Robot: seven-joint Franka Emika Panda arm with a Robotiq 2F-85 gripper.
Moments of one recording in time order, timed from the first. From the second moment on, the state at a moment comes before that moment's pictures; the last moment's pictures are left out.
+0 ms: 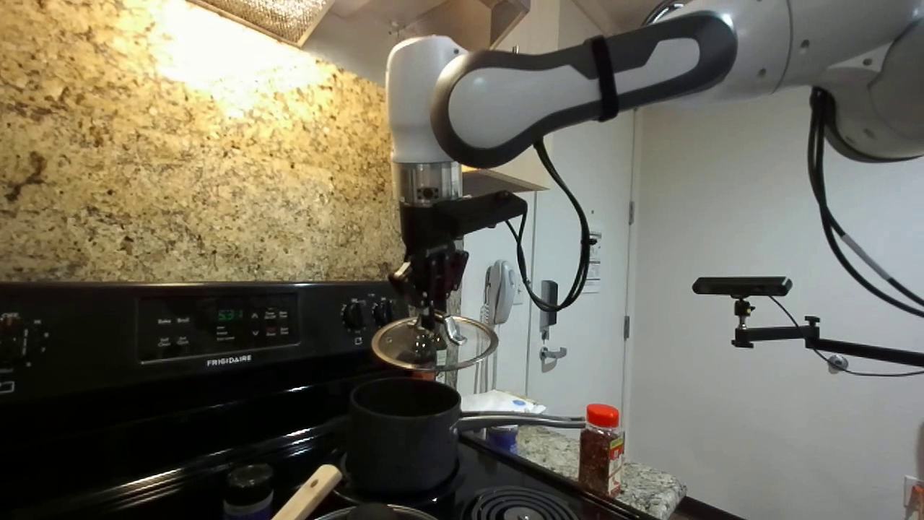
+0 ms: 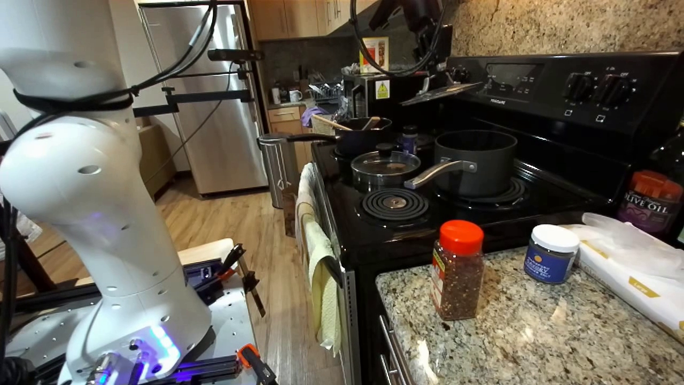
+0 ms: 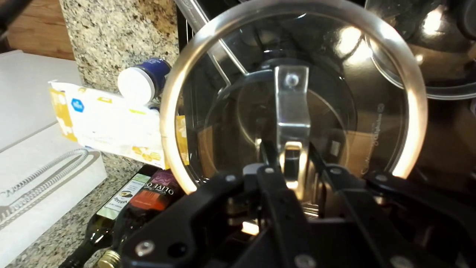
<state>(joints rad) 0.07 0.16 0.11 -1.62 -0.38 1.81 0.50</state>
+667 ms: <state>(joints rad) 0.08 0.21 0.06 -1.59 -0.28 1.83 0.50</state>
